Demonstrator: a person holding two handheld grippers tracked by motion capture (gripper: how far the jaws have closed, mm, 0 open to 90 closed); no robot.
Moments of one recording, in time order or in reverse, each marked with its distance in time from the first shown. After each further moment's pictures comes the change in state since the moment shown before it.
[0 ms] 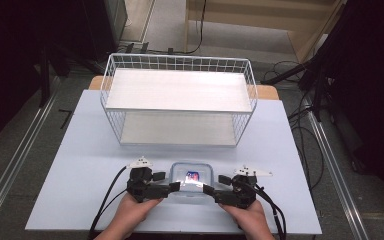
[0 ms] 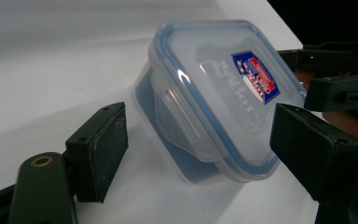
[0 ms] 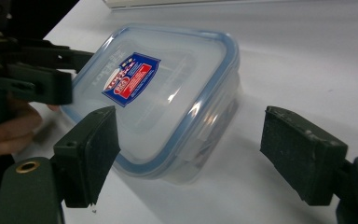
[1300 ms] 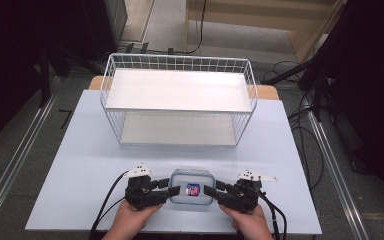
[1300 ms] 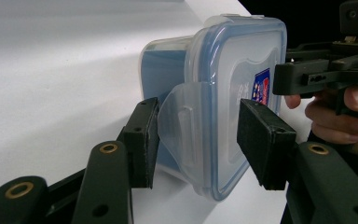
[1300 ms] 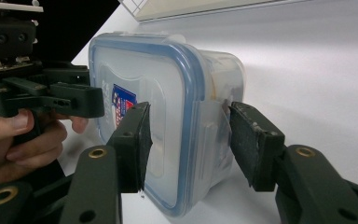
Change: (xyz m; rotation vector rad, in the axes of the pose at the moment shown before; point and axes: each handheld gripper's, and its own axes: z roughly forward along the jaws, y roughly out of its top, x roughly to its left) left arm -0.019 -0.011 -0.017 -0.046 -0.017 0.080; right arm 0.008 -0.007 -0.012 -0.046 0.084 0.048
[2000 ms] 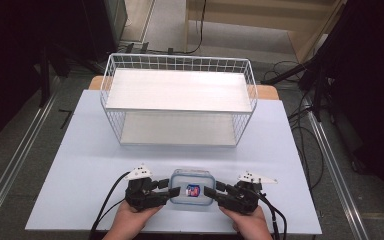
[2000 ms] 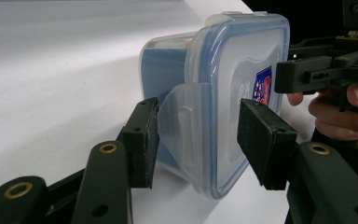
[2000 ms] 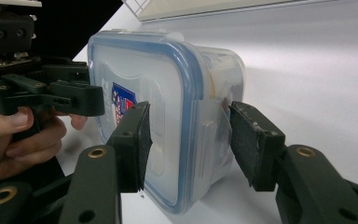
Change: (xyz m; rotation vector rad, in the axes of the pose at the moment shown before) left arm -0.003 -0.002 0.000 -0.003 0.010 0.029; right arm 0.000 -0.004 -0.001 -0.009 0.004 -0.019
